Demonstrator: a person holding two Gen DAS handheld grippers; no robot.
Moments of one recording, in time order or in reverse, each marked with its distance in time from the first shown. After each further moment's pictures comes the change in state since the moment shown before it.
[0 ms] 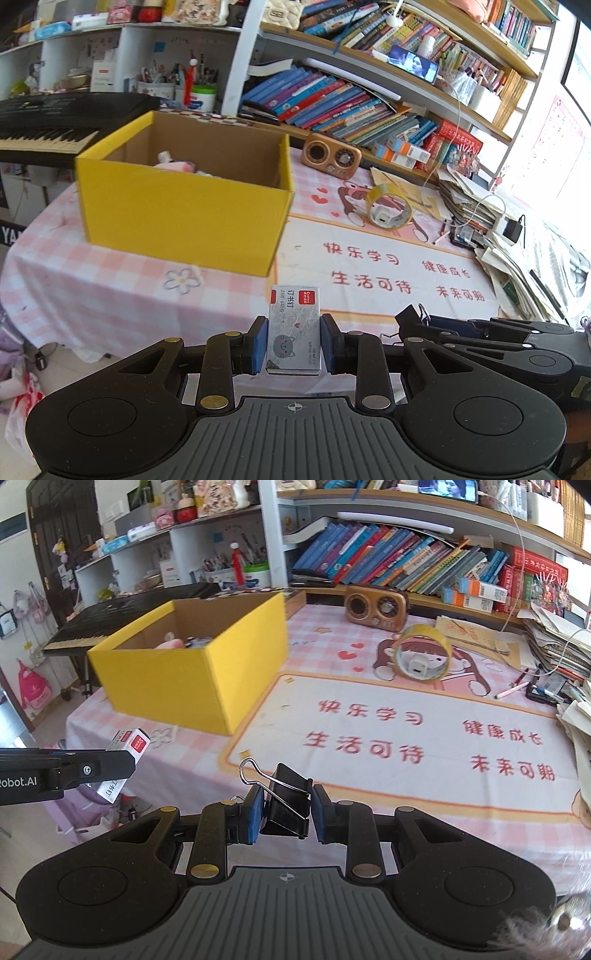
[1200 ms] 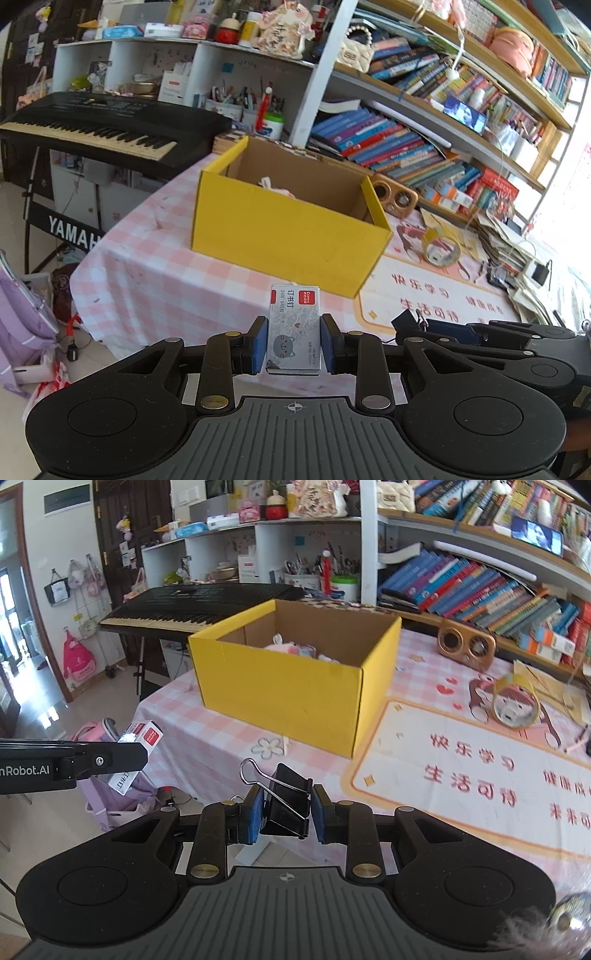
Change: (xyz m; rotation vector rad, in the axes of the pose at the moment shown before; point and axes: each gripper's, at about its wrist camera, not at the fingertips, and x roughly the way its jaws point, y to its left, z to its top) left arm -0.056 0.081 -0.004 -0.107 -0.103 0.087; right arm 0.015 0.104 0.022 -0.158 -0.032 0.109
